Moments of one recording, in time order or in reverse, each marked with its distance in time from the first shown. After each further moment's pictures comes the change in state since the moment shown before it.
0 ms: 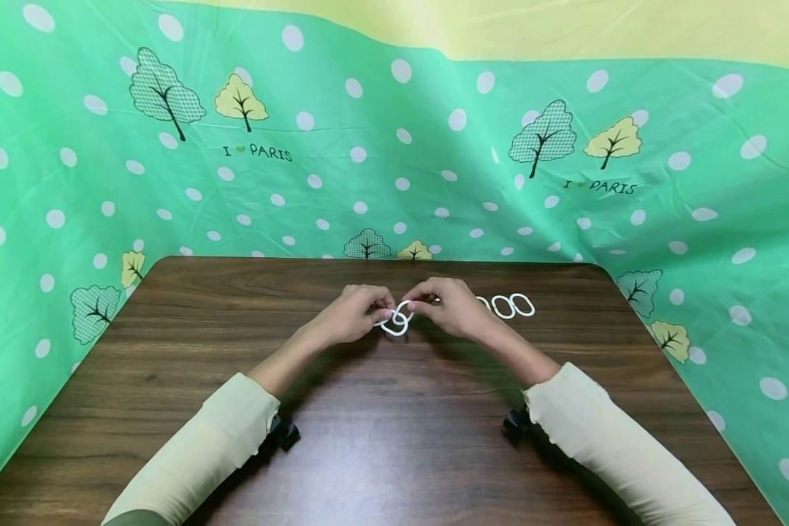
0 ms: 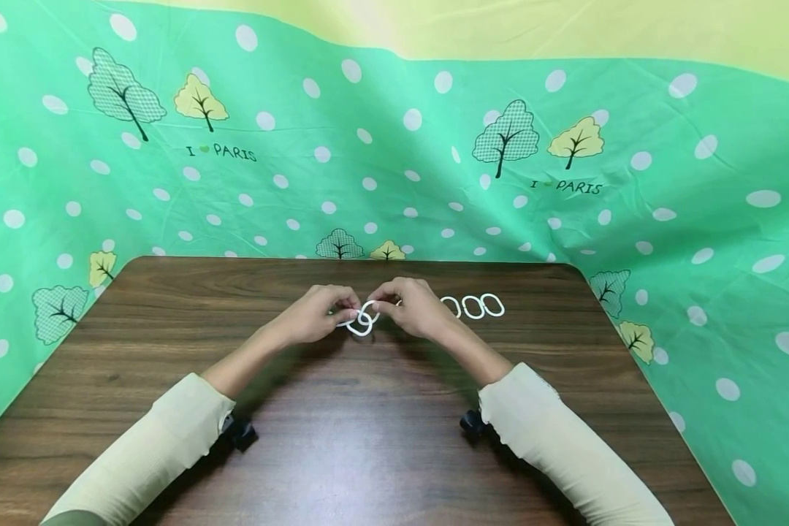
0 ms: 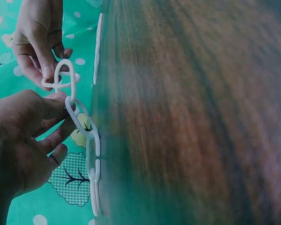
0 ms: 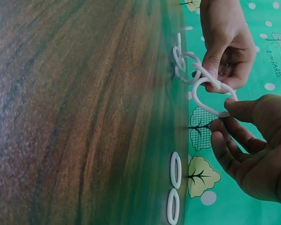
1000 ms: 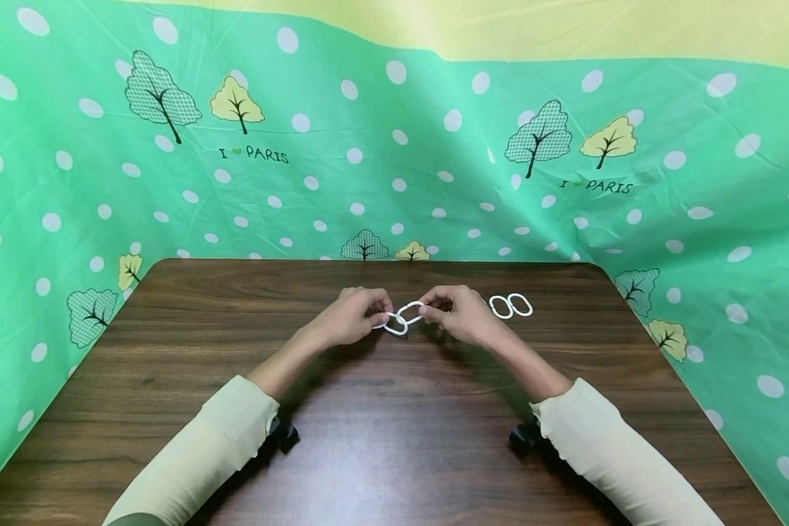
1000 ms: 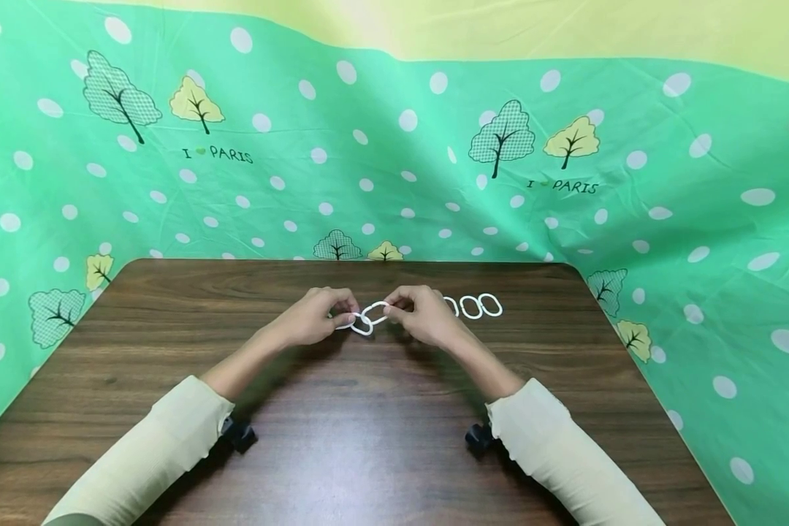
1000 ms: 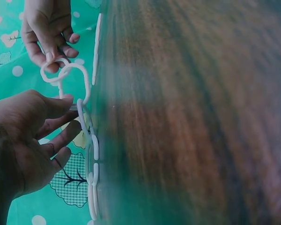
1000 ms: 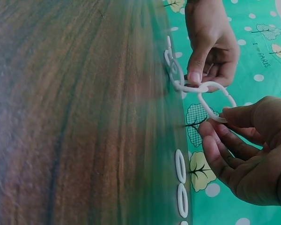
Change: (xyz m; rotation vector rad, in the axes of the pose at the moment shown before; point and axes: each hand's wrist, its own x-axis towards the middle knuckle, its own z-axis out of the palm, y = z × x) left_hand 0.007 -0.027 0.014 -0.002 -0.028 0.020; right_hand -0.022 0.007 -0.006 0.205 -0.025 0.227
